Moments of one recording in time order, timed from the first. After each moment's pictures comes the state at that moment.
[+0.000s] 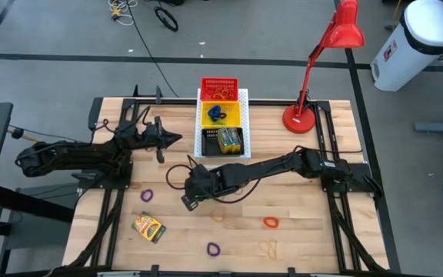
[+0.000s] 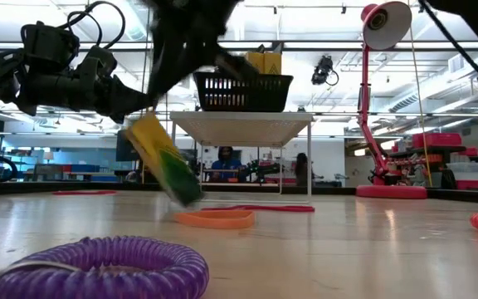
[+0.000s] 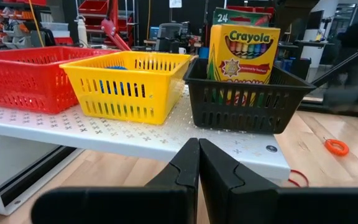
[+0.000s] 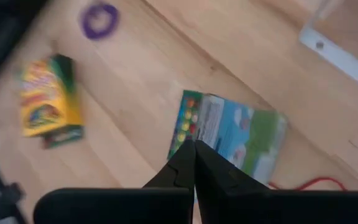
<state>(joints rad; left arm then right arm) 0.58 0.92 0.03 0.91 0.37 0.00 0.22 2.34 2.22 -0.94 0.19 1.03</state>
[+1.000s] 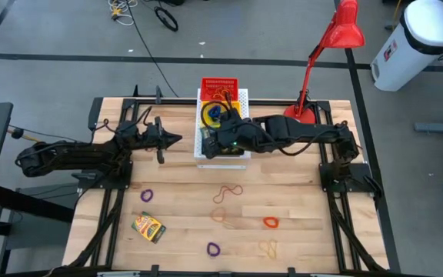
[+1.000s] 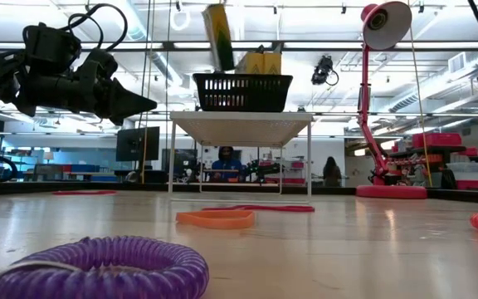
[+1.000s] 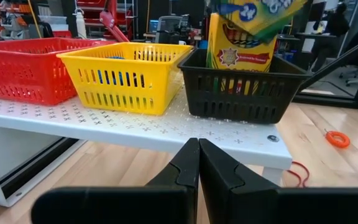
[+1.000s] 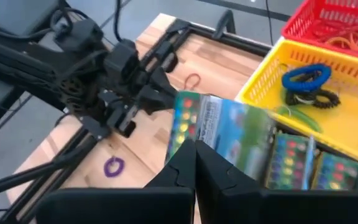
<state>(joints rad) 0.58 0.92 0.03 0.88 0.37 0.01 0.10 1.93 2.22 -1.04 0.48 0.89</state>
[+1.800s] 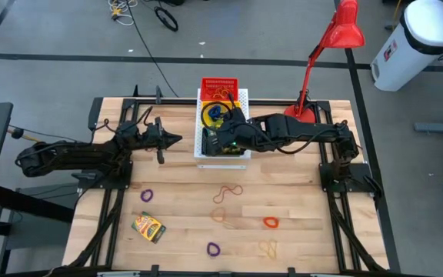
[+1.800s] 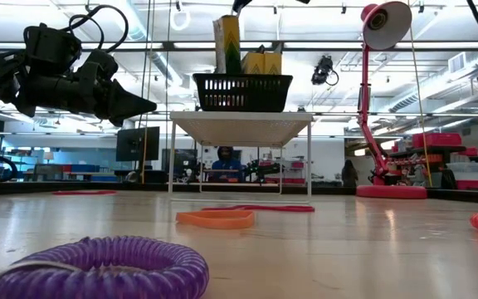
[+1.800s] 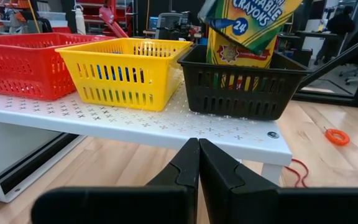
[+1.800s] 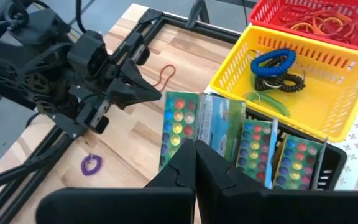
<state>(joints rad) 0.58 0.92 0.03 0.86 0.37 0.01 0.08 1.93 2.22 -1.15 0.50 0.96</state>
